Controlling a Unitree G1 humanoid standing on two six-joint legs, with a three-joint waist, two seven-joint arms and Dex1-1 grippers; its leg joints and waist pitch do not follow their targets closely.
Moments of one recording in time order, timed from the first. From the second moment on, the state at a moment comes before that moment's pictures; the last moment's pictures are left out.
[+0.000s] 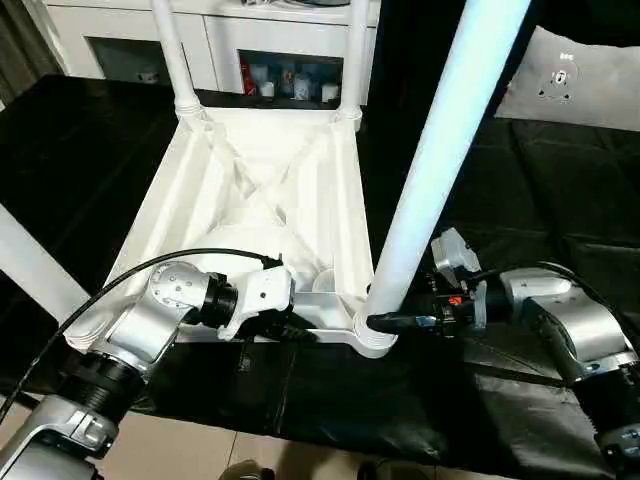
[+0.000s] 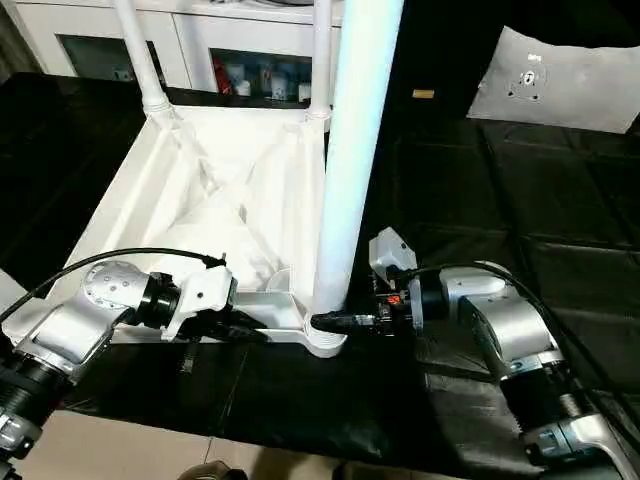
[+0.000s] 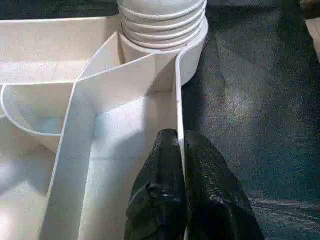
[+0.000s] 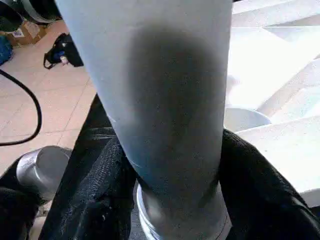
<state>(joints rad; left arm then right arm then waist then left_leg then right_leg) -0.47 0.52 -0.39 0.33 -0.08 0.04 -1.30 -0.43 -0.54 0.24 0.23 0.38 0.27 1.34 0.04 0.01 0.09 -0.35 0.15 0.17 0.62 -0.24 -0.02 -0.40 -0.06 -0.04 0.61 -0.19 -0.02</state>
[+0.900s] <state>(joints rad) -0.52 0.19 -0.31 0.33 0.06 0.38 -0.80 -0.26 -0.05 0.00 -0.02 0.17 0.43 0.31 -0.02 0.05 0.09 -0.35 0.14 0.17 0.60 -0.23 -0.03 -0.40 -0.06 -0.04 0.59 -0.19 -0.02</state>
